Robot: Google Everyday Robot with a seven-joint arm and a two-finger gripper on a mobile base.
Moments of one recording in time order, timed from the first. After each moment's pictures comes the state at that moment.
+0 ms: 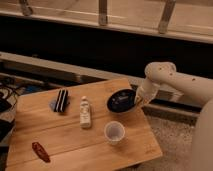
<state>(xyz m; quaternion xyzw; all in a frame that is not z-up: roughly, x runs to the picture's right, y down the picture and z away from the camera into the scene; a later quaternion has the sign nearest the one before) 0.190 0.081 0.806 -0.25 0.22 0.82 0.47</state>
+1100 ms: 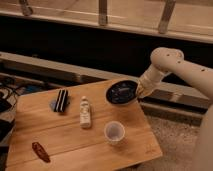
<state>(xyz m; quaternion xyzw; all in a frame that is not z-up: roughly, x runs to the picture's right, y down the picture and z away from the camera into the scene) 0.191 0.029 0.768 -0.28 0.19 0.81 0.48</state>
